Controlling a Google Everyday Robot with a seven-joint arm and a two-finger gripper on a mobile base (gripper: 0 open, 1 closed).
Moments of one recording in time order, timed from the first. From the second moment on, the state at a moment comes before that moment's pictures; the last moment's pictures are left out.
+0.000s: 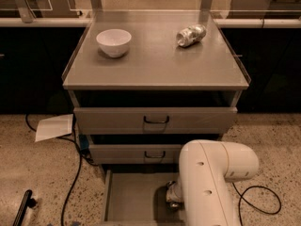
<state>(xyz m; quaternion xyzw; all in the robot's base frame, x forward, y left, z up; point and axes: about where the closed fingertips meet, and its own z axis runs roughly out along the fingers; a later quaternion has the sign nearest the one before) 0.539 -0.114 0.107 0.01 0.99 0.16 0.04</state>
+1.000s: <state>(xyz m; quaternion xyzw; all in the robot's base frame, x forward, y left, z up) 0.534 -0.137 0.139 -0.07 0.97 0.23 0.03</state>
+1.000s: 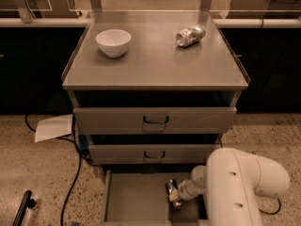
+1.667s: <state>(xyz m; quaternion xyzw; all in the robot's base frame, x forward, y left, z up) 0.478 -0.170 0.213 -0.17 0.94 0.29 0.00</state>
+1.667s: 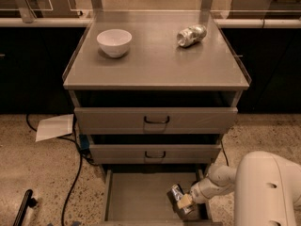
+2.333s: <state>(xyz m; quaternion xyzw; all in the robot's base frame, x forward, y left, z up) 0.465 -0.161 0.228 -0.16 0.94 0.29 -0.02</state>
